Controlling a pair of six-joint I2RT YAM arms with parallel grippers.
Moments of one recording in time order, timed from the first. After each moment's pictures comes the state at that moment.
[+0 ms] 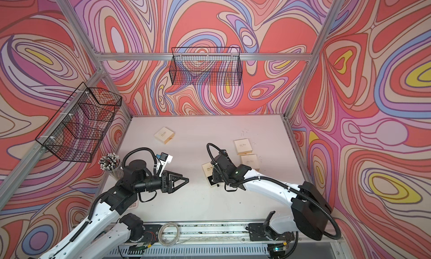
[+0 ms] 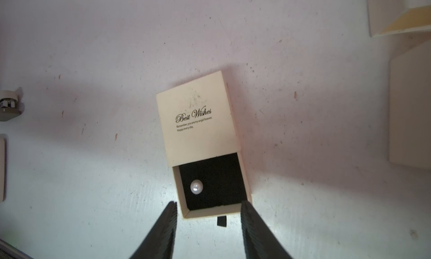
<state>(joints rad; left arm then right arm) -0.47 0.72 0.56 -0.29 0.73 -0.60 0.84 1.40 0.86 -0.44 0.14 0.69</state>
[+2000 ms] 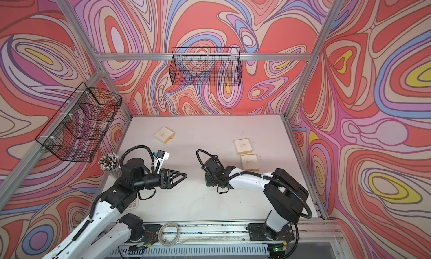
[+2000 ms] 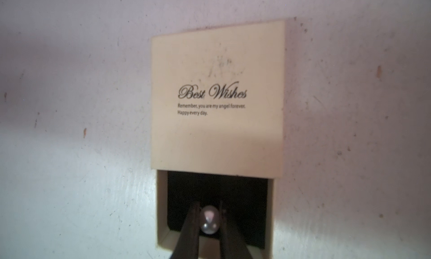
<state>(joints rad) -0.41 0.71 0.56 -0.28 0.73 -0.63 0.89 1.61 0.90 -0.36 0.15 0.73</state>
